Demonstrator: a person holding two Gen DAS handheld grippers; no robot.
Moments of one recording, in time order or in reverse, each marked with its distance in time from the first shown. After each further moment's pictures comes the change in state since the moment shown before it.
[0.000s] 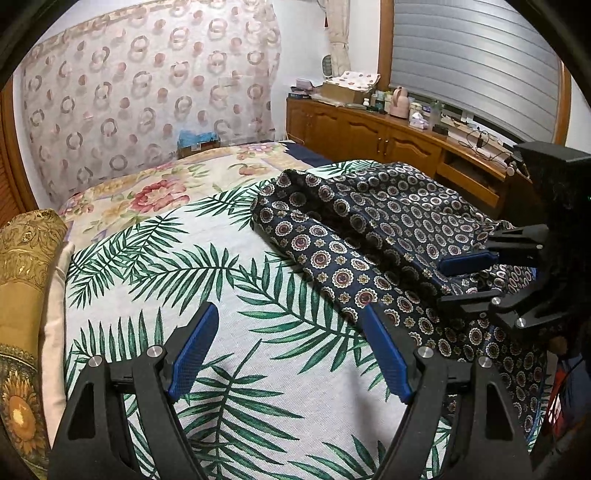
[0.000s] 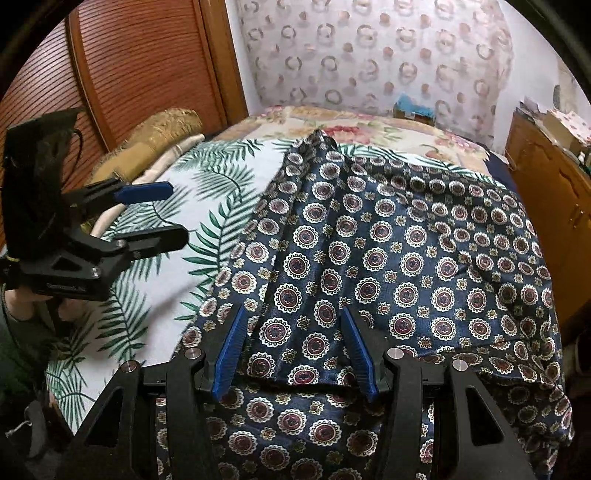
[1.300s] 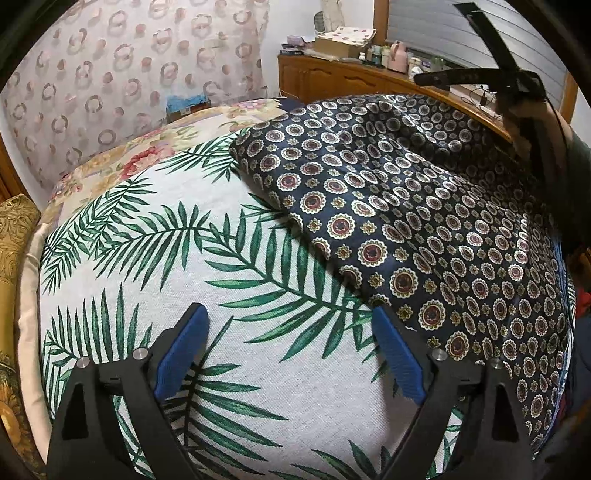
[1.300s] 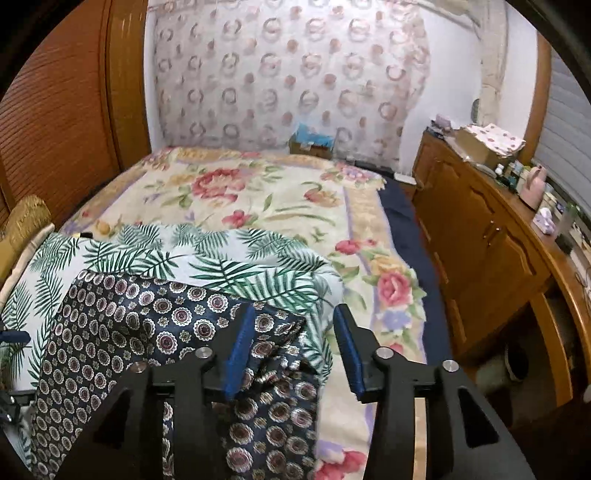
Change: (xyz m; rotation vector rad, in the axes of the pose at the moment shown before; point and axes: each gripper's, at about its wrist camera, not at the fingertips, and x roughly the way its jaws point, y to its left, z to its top) left arm 0.041 -0.013 -0.007 0.046 0.184 0.010; right arm -0.003 -0.123 0.098 0.085 -0.132 -0.369
